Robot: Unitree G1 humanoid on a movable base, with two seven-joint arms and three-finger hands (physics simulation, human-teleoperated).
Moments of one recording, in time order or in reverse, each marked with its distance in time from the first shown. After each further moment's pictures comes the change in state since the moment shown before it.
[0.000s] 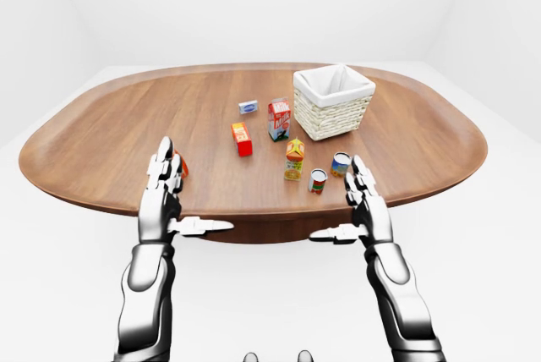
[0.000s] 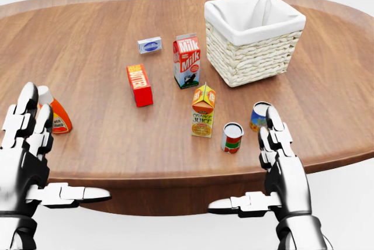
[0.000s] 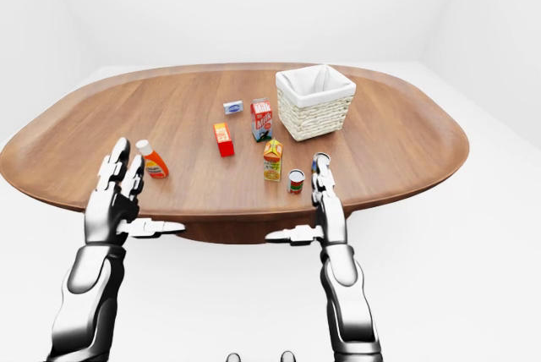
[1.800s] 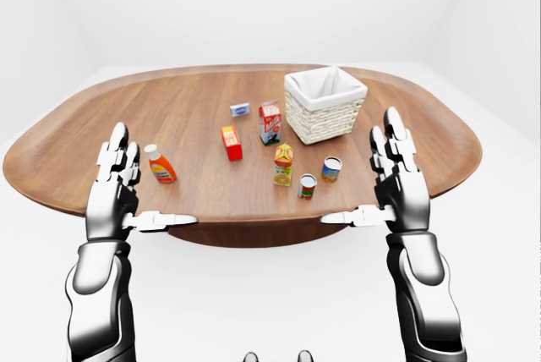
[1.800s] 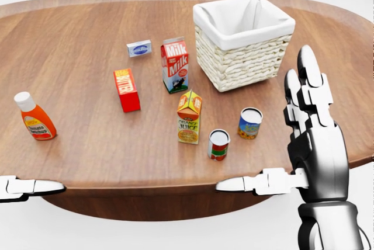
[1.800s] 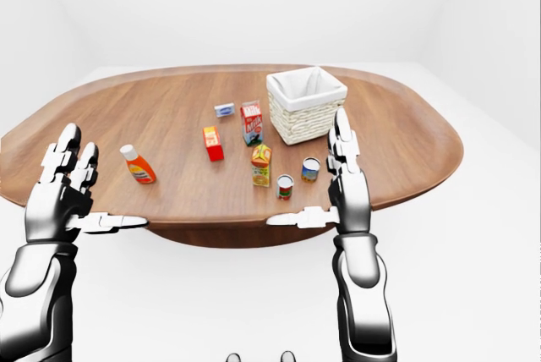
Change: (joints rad) left arm -0.044 0.098 0.200 -0.036 0.005 0.047 -0.102; right arm -0.041 0.000 -0.038 -0.325 -0.094 0.000 0.018
